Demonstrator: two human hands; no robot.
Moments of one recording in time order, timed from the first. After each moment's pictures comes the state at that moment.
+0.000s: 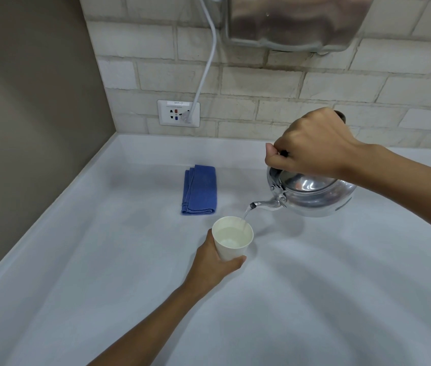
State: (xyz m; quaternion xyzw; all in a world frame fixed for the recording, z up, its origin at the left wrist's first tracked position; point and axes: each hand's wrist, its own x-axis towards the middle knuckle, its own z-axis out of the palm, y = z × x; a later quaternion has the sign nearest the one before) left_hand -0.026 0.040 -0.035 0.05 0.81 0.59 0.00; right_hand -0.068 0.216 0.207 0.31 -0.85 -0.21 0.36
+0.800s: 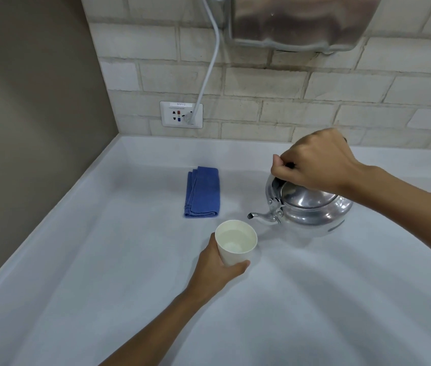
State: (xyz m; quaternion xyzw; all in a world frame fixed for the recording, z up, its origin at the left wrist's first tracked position) left_hand -0.025 0.040 -0.033 0.04 0.81 0.59 0.00; right_hand -0.082 0.227 0.176 0.29 -0.88 -0.11 0.35
